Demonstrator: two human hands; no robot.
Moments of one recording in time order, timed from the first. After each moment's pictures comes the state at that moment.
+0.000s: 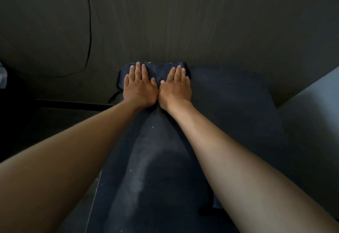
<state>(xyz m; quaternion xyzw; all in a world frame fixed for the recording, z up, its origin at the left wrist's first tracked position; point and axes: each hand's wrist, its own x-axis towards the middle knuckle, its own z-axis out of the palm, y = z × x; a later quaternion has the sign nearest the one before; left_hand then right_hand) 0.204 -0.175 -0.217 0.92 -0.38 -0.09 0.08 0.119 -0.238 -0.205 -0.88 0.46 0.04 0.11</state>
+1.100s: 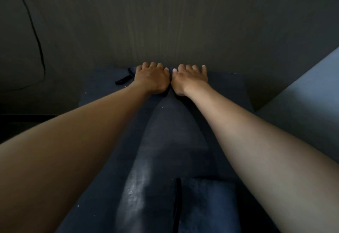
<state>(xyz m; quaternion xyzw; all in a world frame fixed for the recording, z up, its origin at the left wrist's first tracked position) 0.168 -0.311 -0.207 0.87 -0.47 -0.11 0.01 0.067 -0.366 -0.192 -0.88 0.46 0.13 0.04</state>
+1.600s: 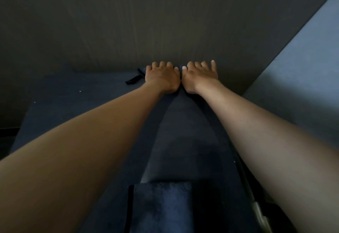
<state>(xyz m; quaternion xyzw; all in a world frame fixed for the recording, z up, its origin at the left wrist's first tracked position) 0.059 -0.393 -0.206 0.85 -0.52 -0.11 0.02 -0.044 -0.437 -0.183 -0.86 0.49 0.13 0.02</state>
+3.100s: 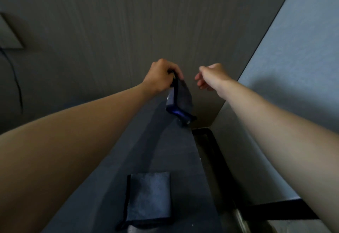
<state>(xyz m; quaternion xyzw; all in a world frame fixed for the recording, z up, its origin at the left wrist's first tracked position) 0.021 -0.358 -0.064 0.66 -0.61 -0.18 0.41 -0.143 -0.431 -0.035 -0.68 0.57 -0.22 0.40</state>
